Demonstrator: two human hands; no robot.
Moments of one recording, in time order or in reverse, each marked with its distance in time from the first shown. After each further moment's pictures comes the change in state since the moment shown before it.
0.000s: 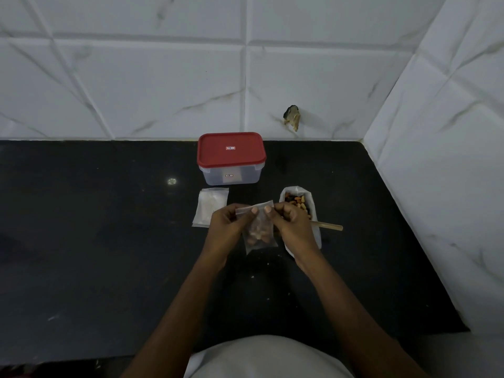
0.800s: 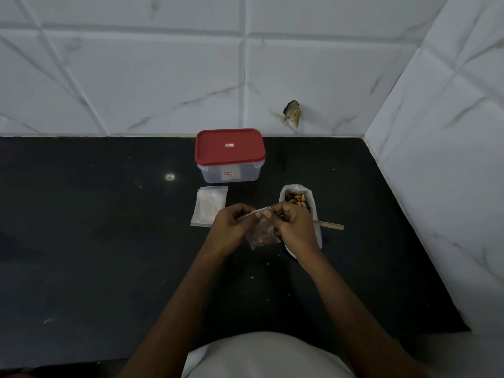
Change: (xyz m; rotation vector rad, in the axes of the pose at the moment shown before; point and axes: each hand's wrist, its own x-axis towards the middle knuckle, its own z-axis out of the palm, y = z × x) left_hand 0.018 -0.006 -0.004 0.322 -0.106 0.145; right_hand 0.005 -0.003 -0.002 -0.189 0.012 -0.075
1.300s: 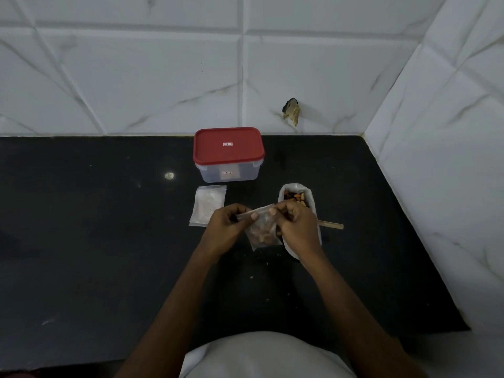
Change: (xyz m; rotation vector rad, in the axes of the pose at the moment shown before) left_hand 0.003 -0.004 -0.005 -0.061 -0.019 -0.063; right_hand 0.005 0.008 -0.002 -0.059 0.064 0.027
